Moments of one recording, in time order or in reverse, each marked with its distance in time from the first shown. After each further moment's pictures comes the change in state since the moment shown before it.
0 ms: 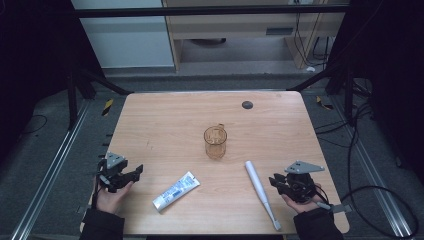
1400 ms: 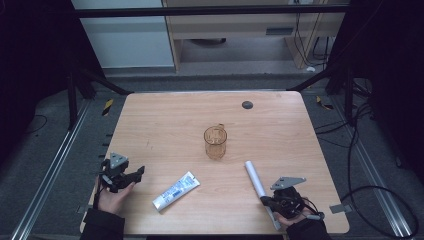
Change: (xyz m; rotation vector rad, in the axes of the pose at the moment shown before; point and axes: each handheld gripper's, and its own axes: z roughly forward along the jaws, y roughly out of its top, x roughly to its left) left arm -0.004 -0.001 0.004 0.033 0.010 0.024; right arm 0.031 -0.025 0.016 0.179 0.136 -0.045
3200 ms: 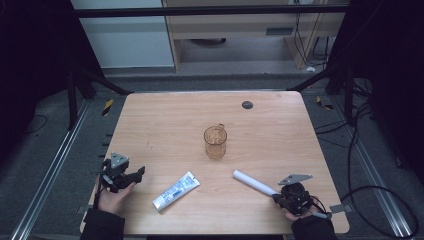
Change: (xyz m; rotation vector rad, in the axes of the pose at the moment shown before) left arm 0.000 0.000 0.001 0.010 -0.001 0.008; right arm -0.021 -0.007 -0.004 0.079 -0.135 0.097
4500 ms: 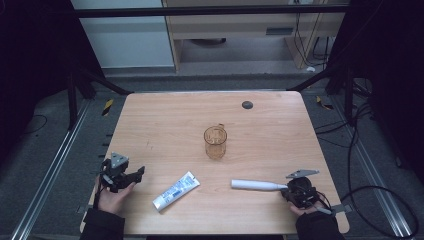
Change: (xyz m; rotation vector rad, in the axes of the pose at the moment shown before) left arm 0.000 0.000 0.000 0.007 0.009 0.004; right arm -0.025 0.001 0.004 0.002 -0.097 0.077
